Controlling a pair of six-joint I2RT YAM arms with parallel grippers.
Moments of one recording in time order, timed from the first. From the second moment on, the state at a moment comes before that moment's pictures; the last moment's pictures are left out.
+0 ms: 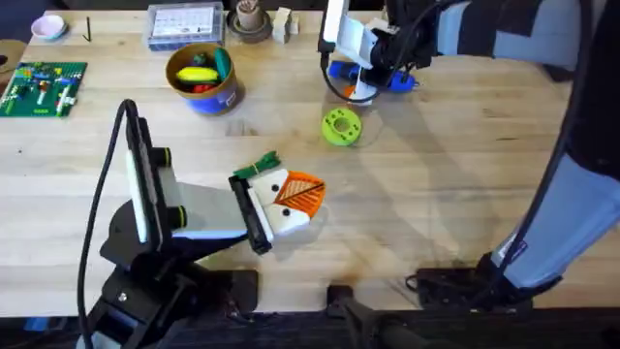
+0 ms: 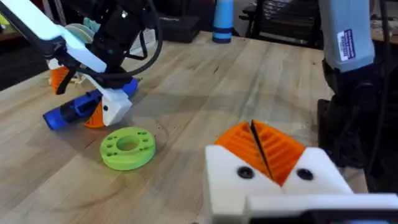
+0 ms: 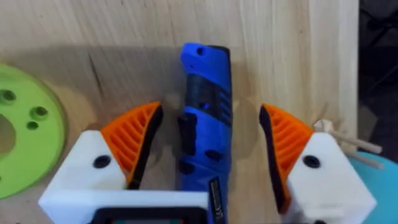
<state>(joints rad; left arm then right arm) -0.43 0.01 0.01 -0.06 0.74 0.00 0.29 2.02 1.38 -0.34 -0.15 -1.09</state>
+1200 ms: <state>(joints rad) -0.43 0.01 0.01 -0.06 0.73 0.02 0.29 1.21 1.36 -0.81 -0.15 -0.71</state>
